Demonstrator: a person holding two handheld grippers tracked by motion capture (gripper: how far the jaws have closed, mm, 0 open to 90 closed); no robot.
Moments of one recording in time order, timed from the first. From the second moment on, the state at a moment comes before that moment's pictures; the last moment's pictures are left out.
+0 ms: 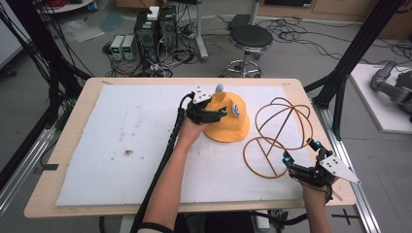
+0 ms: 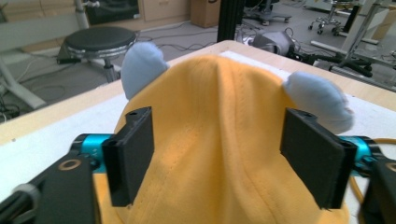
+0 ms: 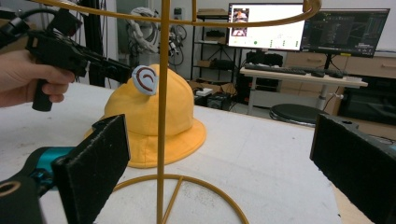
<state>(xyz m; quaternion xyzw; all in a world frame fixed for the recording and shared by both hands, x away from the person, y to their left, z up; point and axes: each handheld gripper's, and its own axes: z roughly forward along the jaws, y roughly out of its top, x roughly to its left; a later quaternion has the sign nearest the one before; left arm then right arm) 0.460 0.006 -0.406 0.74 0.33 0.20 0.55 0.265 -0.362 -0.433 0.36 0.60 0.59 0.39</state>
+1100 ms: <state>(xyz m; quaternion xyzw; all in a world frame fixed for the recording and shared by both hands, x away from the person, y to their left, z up) 0.450 0.000 -0.399 0.73 0.31 0.18 0.59 0.265 -0.364 -0.432 0.36 0.60 0.60 0.39</state>
